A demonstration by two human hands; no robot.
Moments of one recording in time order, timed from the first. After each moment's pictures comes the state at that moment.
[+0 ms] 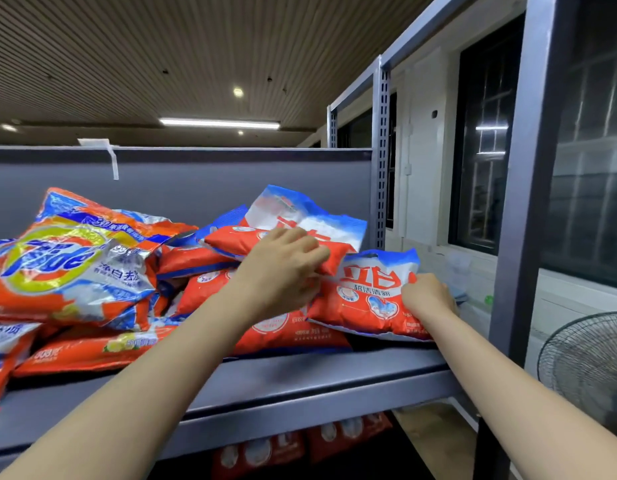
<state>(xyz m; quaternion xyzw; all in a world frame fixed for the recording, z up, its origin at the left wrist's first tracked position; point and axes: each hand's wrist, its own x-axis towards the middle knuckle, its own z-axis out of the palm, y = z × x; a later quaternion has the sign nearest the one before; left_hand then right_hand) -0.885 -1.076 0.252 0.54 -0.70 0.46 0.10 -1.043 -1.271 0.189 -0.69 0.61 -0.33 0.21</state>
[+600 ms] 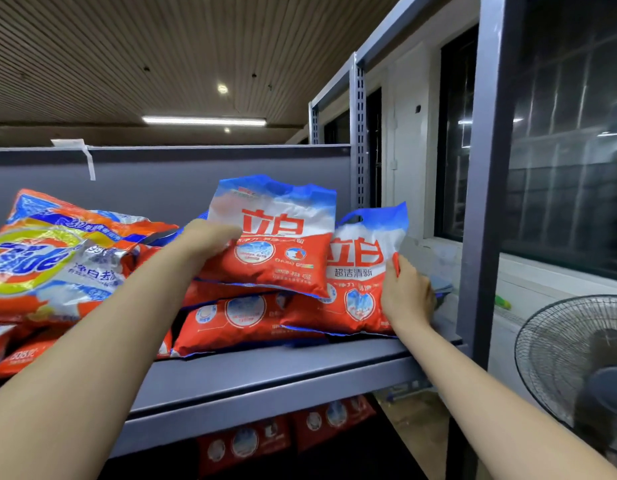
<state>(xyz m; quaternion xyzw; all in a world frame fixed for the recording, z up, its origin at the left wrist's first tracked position) -0.830 -1.091 0.284 0.85 -0.29 0.00 0.45 -1.055 -1.248 0.170 -0.68 0.50 -0.53 0.12</state>
